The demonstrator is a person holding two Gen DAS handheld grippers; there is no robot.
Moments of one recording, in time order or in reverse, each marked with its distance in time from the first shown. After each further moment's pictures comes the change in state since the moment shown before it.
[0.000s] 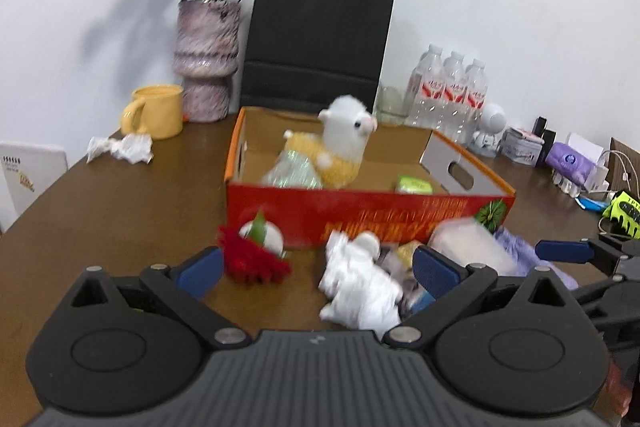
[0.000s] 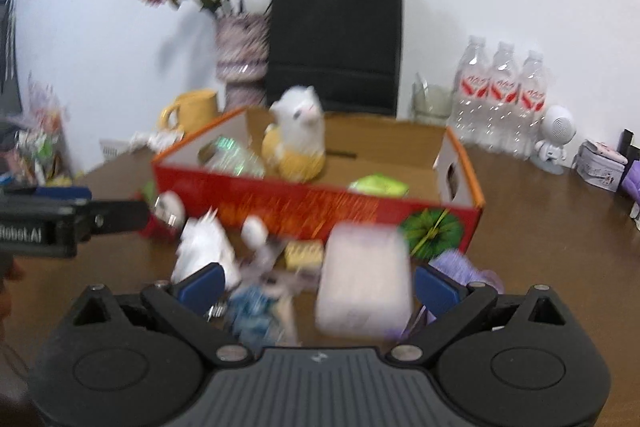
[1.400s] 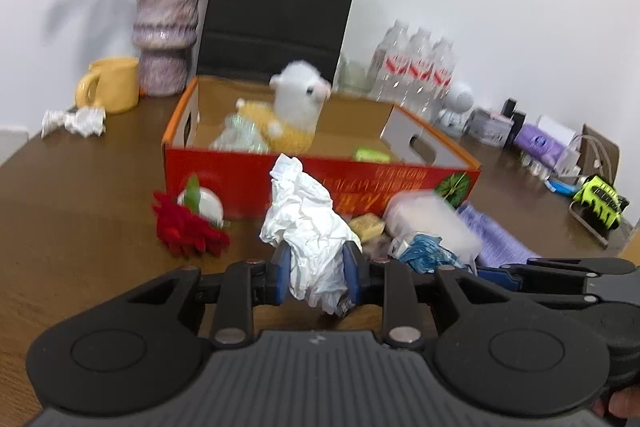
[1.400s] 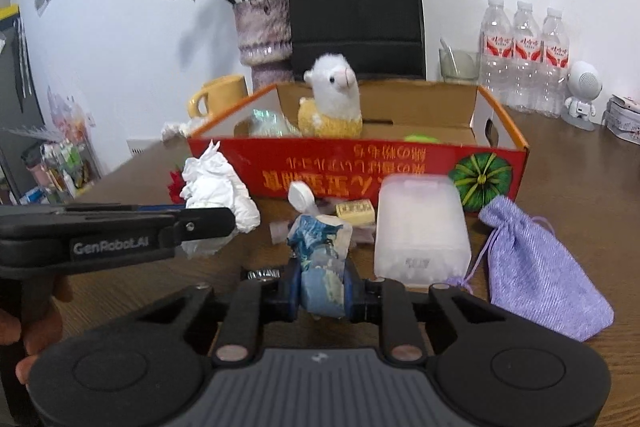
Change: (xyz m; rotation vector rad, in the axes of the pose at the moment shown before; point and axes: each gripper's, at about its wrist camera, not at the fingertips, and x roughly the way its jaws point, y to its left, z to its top) left arm 0.014 -0.025 -0.008 0.000 0.040 -0.108; right arm -0.001 0.002 -0.011 0.114 0.002 0.116
